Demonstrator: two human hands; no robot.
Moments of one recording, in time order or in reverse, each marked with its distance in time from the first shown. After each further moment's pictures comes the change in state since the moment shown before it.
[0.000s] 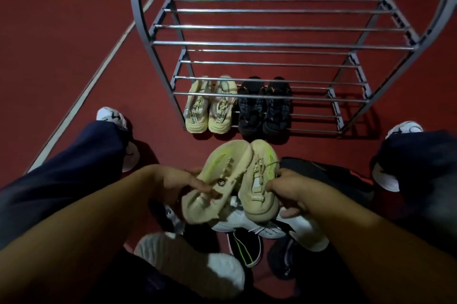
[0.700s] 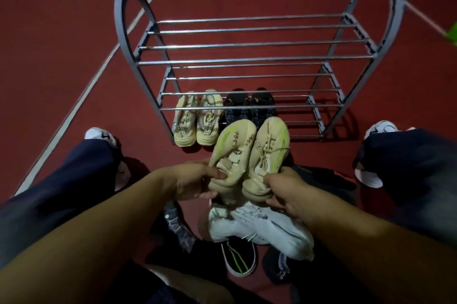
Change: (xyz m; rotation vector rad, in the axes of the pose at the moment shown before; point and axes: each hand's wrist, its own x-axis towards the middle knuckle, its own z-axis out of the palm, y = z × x) left_hand 0.006 0.055 0.051 -0.116 0.117 0.234; right_hand -0.008 0.001 -0.003 0.518 0.213 -0.076
